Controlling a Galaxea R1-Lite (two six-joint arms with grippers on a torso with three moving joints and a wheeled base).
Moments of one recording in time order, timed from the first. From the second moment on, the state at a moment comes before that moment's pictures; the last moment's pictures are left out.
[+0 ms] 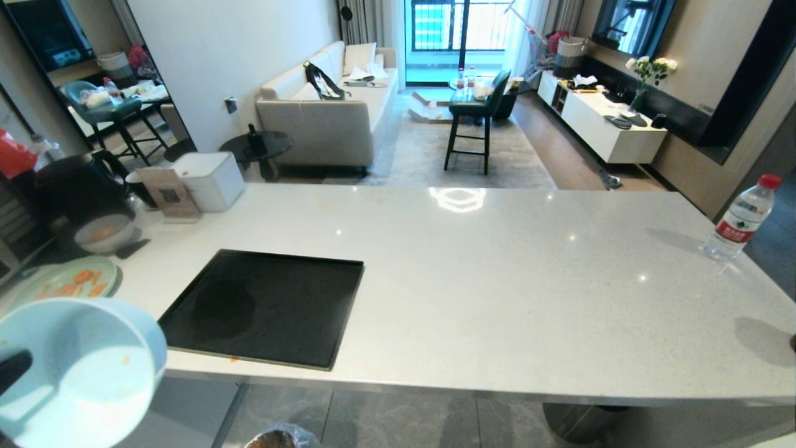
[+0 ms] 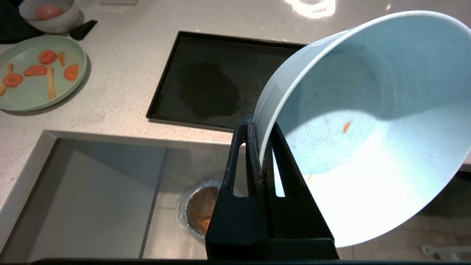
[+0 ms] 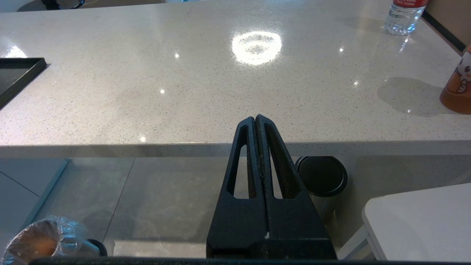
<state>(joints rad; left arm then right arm) -0.05 0.66 -0.51 0.11 0.04 -0.04 0.00 0.00 0.00 0.00 -0.02 0.05</state>
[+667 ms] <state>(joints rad) 0.10 1.51 -0.99 0.11 0.03 -0.04 0.00 0.00 0.00 0.00 -0.02 0.05</state>
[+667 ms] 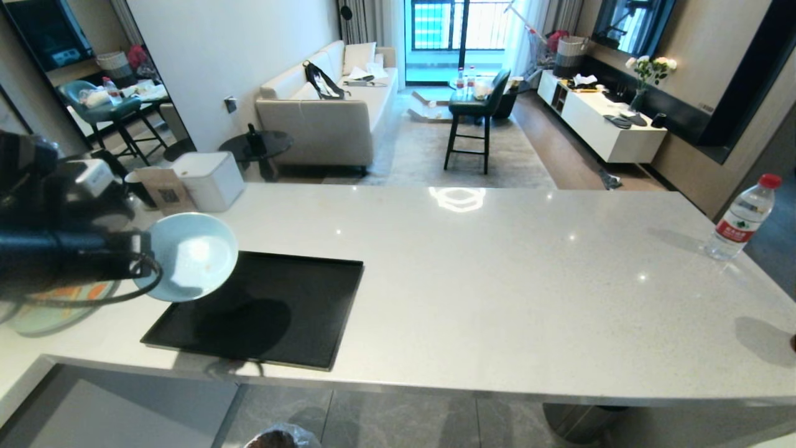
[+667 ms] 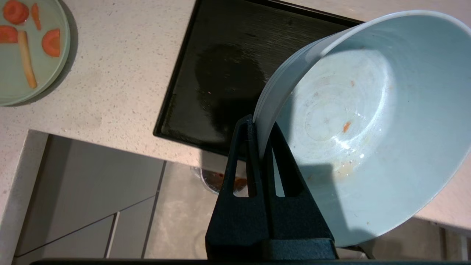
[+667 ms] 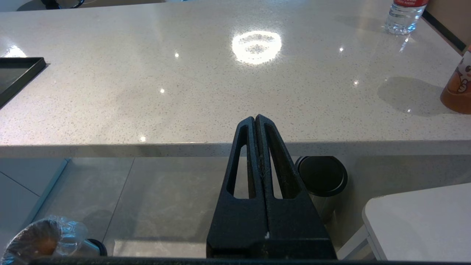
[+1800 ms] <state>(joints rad) 0.30 2.21 -1.63 0.54 -0.18 -0.13 0.00 0.00 0.00 0.00 -0.02 0.05</state>
